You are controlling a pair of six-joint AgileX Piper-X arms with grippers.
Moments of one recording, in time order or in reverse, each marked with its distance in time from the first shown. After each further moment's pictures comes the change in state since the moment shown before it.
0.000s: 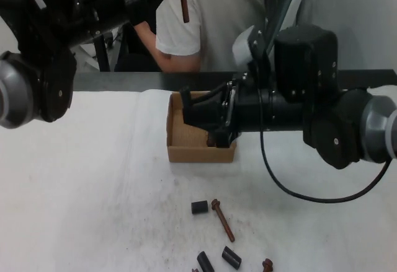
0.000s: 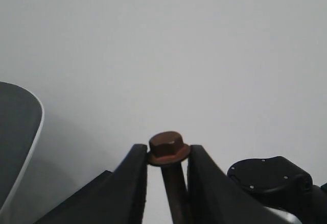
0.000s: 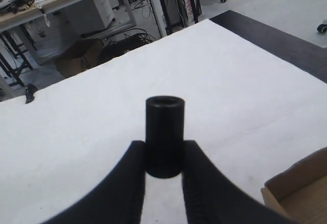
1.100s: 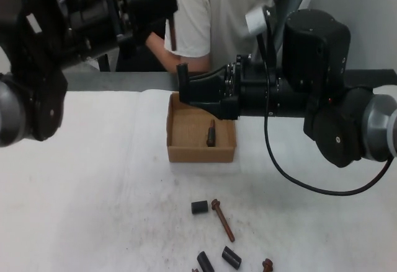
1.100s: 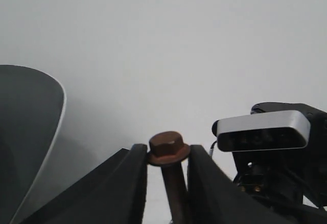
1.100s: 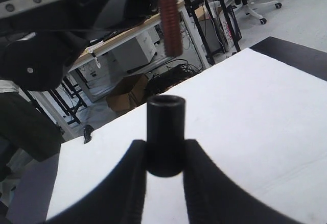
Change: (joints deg) left arm 3.6 0.0 4.3 0.0 1.3 5.8; right arm -0.8 0.0 0.0 -11.2 -7.5 15.6
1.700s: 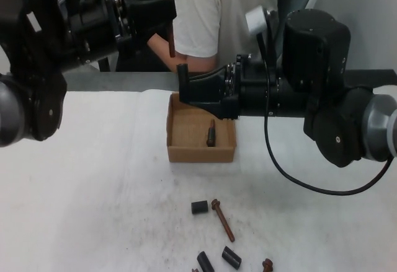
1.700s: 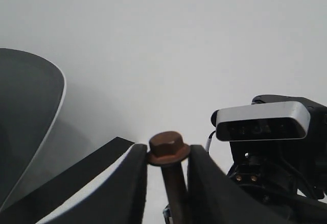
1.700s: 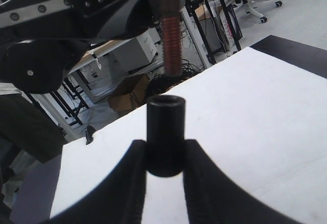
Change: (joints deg) left arm -0.9 0.0 0.0 3.0 0.9 -0.4; right arm 0.0 0.0 0.0 0.0 -0.1 0.8
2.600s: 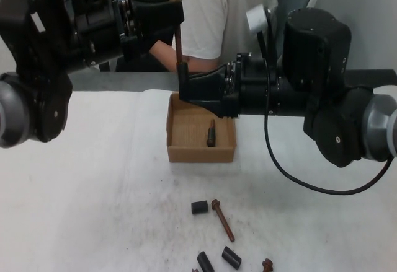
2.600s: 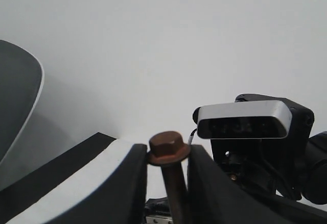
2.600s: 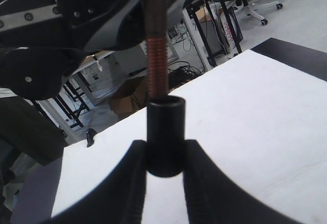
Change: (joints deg) left arm -1.1 -0.1 0.0 0.0 1.2 -2.8; right arm 0.0 0.0 0.0 -1.4 0.0 1.1
